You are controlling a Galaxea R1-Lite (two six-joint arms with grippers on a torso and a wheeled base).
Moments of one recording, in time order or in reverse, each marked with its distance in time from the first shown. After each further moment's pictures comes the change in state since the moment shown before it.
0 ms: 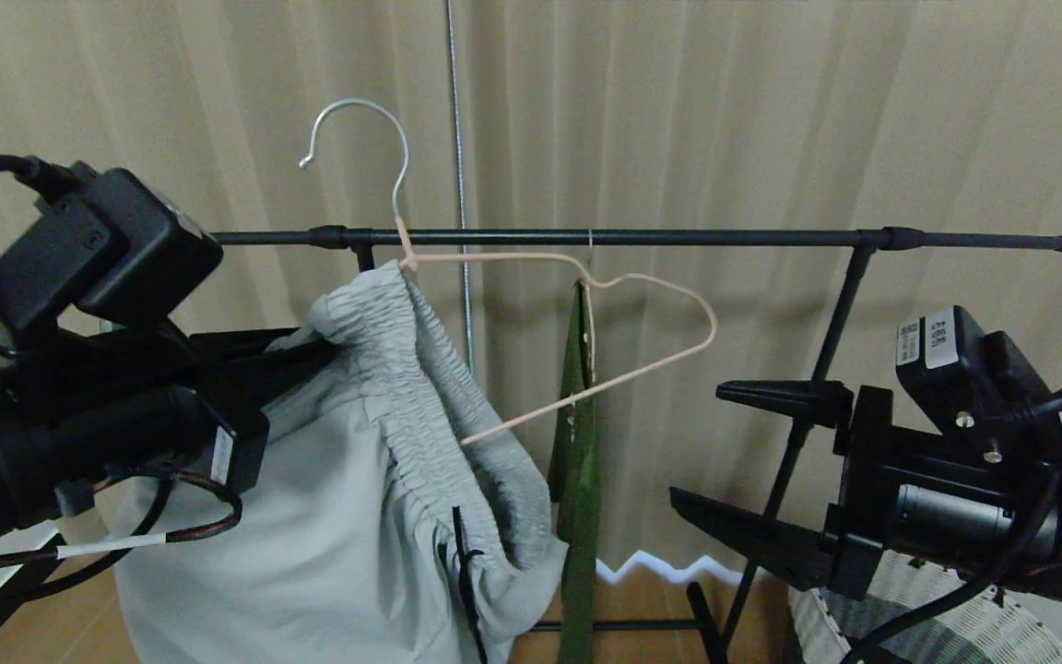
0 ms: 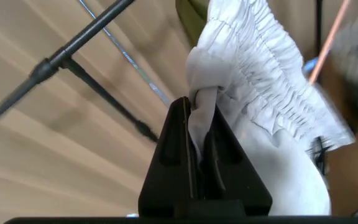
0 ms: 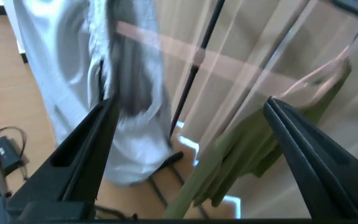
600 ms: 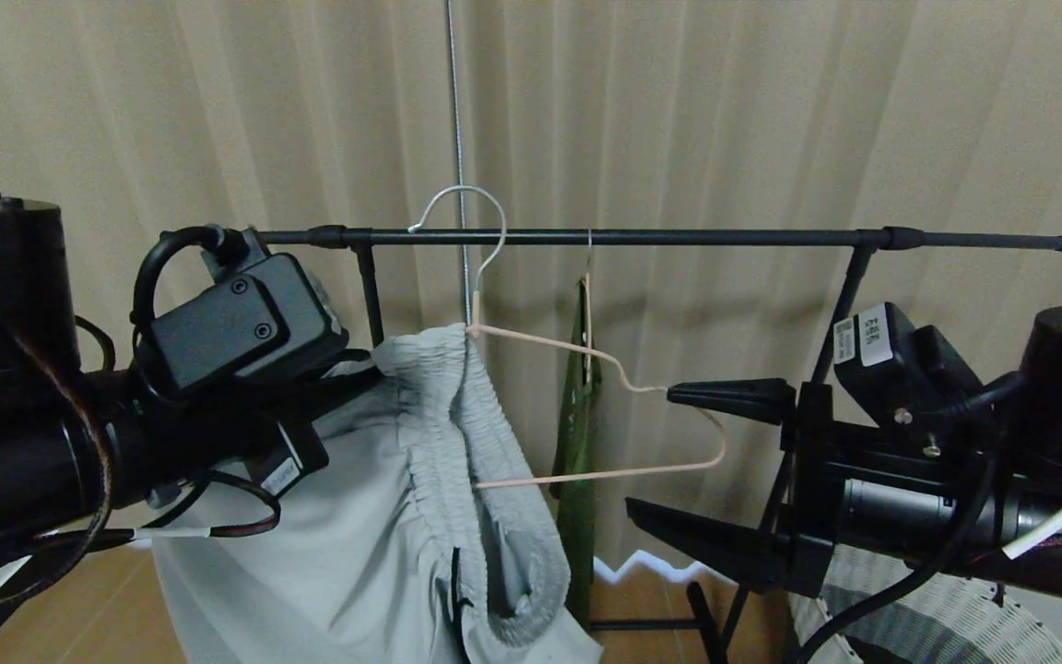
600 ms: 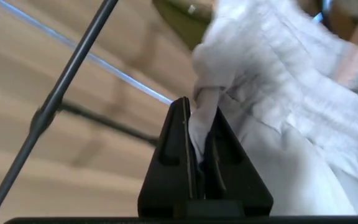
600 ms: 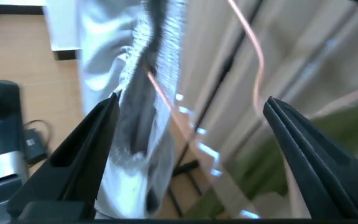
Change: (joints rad) left arm 0.010 0.107 -0.033 0.034 -0.056 0.335; right arm 0.043 0.079 -0.064 -0.010 0.063 0.002
